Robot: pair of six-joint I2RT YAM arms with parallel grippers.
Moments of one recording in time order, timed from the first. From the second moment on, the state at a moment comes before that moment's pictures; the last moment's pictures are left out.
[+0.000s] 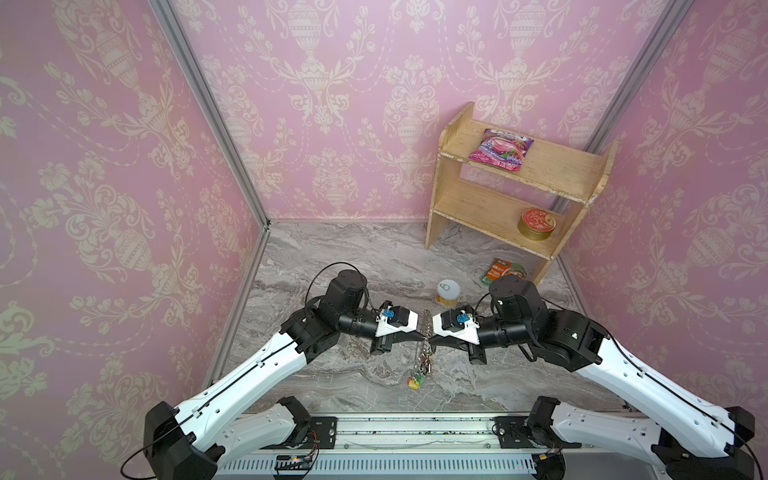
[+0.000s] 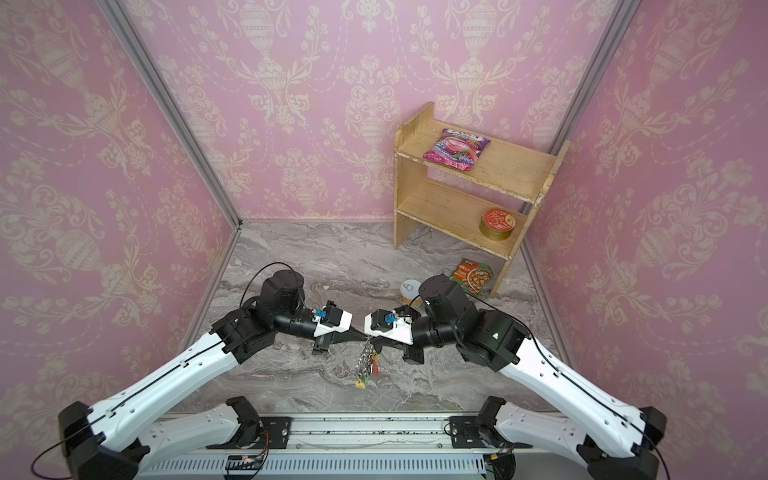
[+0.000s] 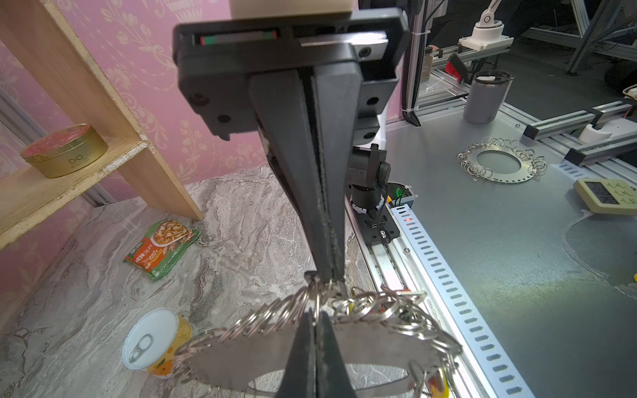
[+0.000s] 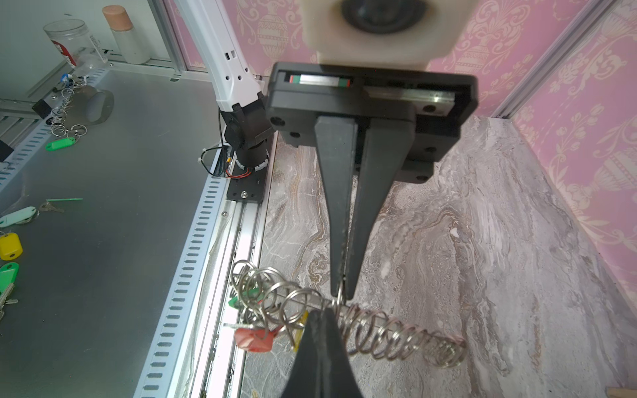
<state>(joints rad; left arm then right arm) -0.71 1.06 0.94 -0.37 0.91 0.55 0.86 0.99 1.13 -0.74 -0.50 -0.49</state>
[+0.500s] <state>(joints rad) -0.69 1.03 0.92 -0.29 0.93 0.50 0.86 0.96 1.10 -0.72 -0.45 -0.49</state>
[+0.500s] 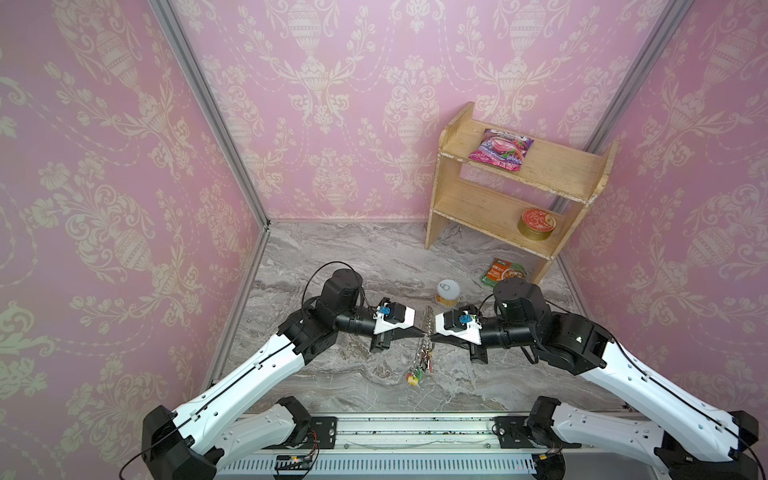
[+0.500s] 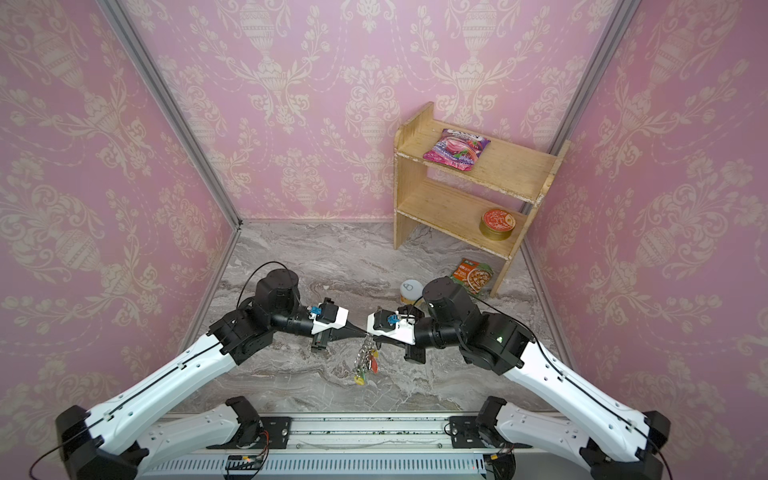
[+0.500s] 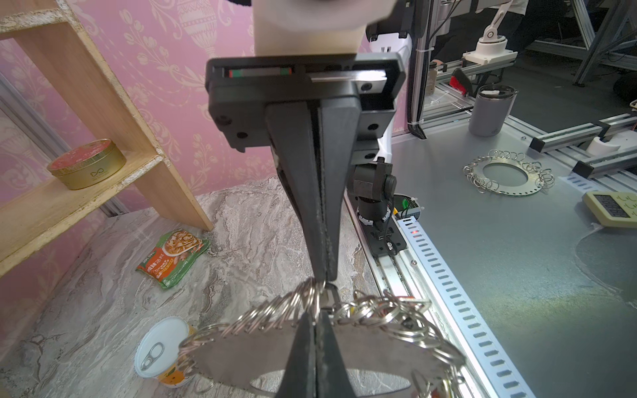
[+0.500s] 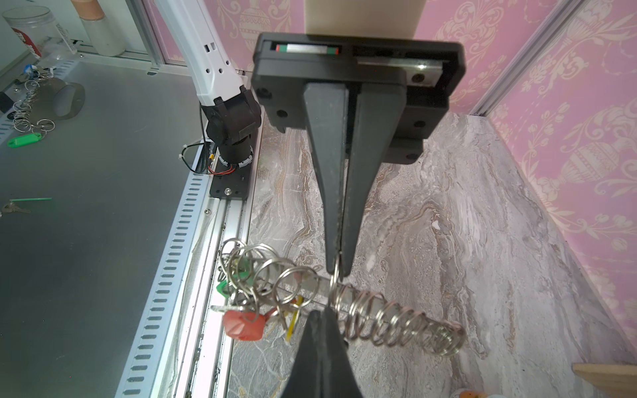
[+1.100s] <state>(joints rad) -0.68 1.00 0.85 -0.20 0.93 0.47 0.86 0.98 1.09 -0.70 -0.44 -0.45</state>
